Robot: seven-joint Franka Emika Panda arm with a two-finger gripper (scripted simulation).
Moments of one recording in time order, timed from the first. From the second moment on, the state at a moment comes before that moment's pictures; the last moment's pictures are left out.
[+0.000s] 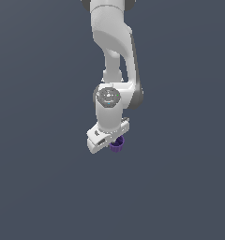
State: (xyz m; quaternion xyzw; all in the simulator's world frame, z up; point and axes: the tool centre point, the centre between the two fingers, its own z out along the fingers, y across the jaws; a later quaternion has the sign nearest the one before) arm 0.031 -0.011 0.089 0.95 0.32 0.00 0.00
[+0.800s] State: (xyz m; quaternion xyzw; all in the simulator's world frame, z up) arm -0.032 0.026 0.200 0.95 0.32 0.00 0.00
